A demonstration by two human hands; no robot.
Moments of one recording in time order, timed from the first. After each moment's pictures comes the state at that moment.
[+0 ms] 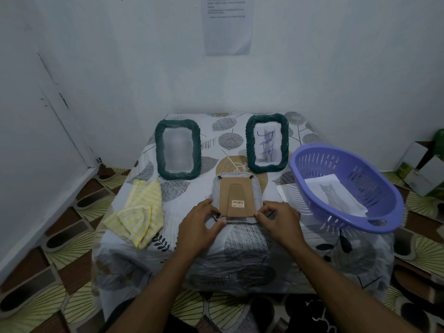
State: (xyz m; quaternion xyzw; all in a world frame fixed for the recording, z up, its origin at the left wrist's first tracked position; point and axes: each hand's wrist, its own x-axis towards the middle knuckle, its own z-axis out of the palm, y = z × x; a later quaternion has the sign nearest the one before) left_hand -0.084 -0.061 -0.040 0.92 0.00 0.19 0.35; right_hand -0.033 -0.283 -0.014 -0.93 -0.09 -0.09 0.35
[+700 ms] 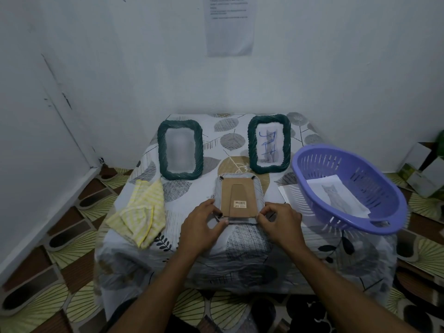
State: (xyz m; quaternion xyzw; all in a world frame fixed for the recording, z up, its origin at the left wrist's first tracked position) left_hand -0.084 -0.061 -0.037 0.92 0.01 0.18 0.36; right_hand -0.039 -0.277 -0.011 -0.93 -0.09 -0.10 0.34
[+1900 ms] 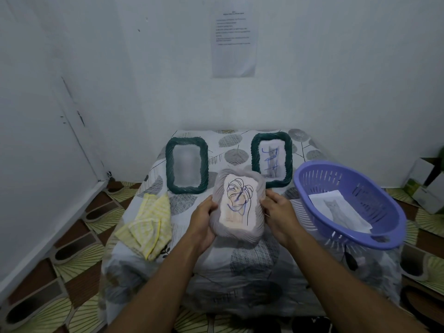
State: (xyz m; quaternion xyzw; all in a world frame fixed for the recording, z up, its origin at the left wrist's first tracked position) left_hand -0.058 -0.074 0.024 0.46 0.13 0.01 0.88; right_hand -0.015 -0.247 0.041 -0.59 0.04 0.11 0.80
